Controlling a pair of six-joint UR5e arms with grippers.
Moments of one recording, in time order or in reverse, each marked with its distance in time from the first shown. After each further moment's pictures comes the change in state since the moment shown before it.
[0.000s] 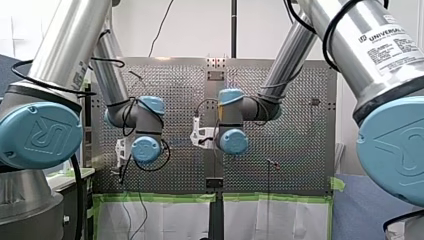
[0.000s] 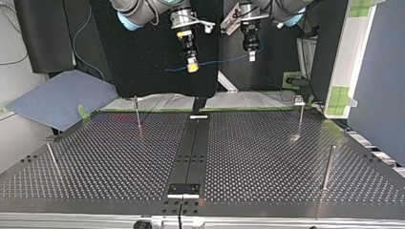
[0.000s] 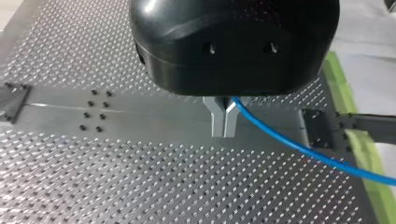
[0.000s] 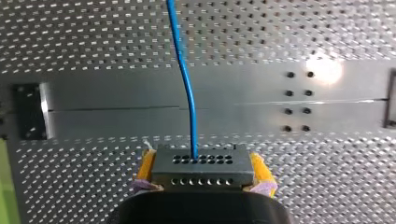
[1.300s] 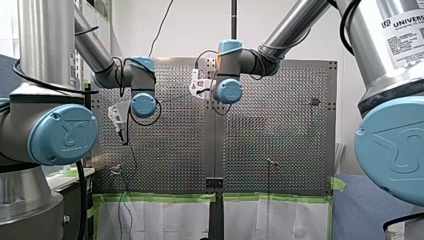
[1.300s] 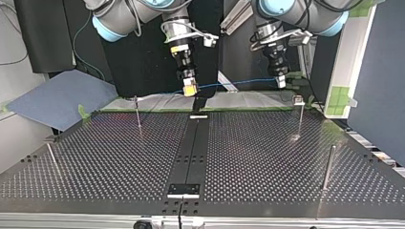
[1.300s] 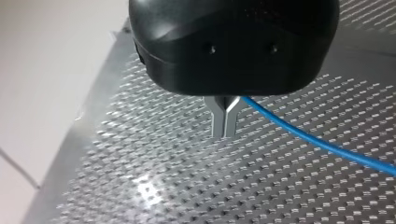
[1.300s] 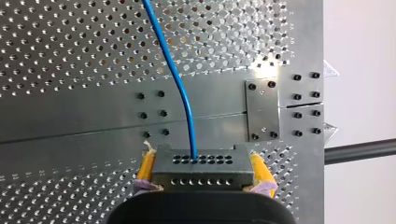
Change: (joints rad) left arm 0.219 0.353 0.135 -0.326 0.042 -0.206; right arm -0.020 -0.189 -0.210 0.257 -0.030 -0.004
